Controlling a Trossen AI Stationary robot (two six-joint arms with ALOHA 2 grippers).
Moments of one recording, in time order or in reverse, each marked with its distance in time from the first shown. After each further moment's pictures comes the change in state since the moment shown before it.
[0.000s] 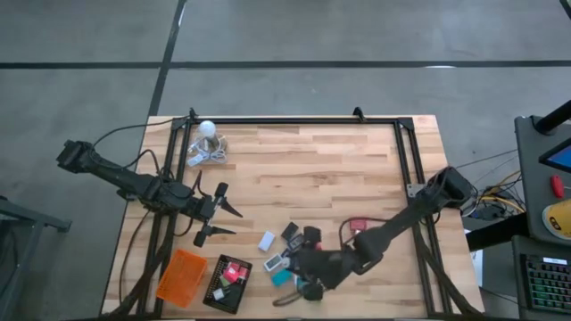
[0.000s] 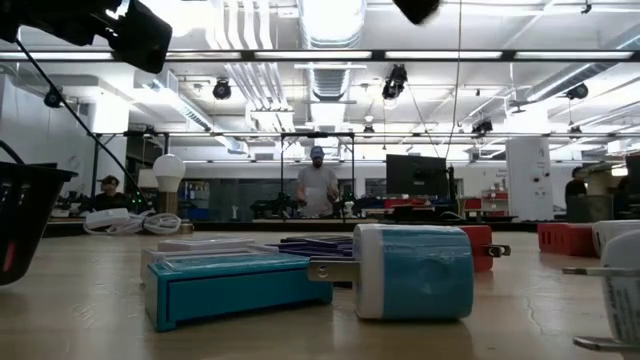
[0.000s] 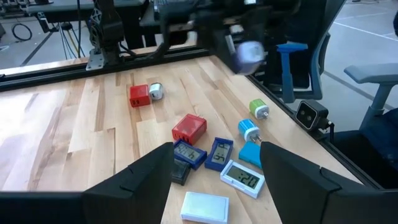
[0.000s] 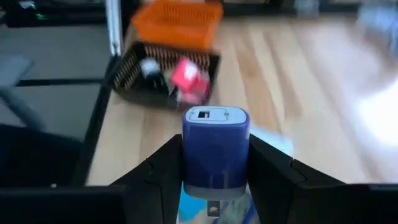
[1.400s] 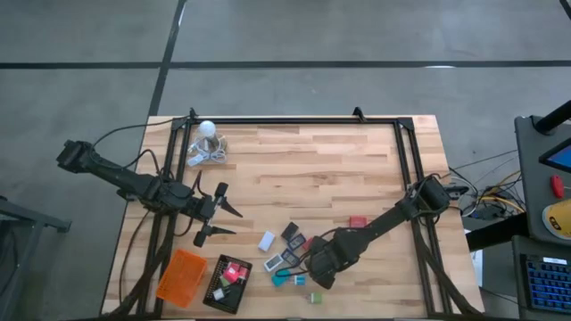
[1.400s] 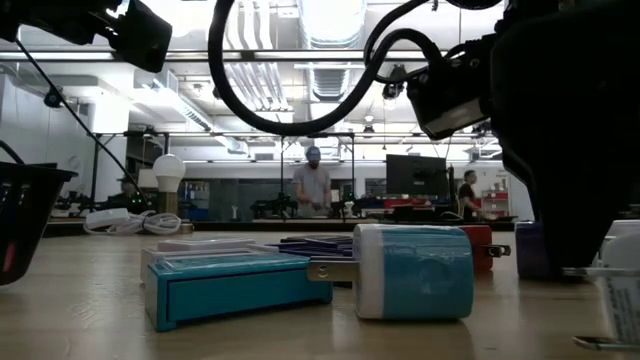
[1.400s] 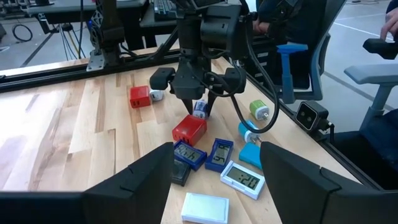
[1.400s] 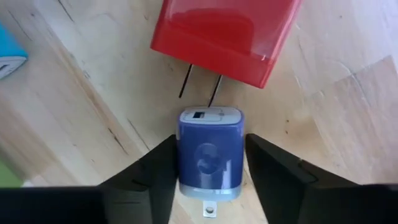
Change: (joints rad) left arm 0.000 0.000 0.002 0.001 -0.001 0.000; right arm -0.069 0.195 0.022 -0.655 -0.475 0.655
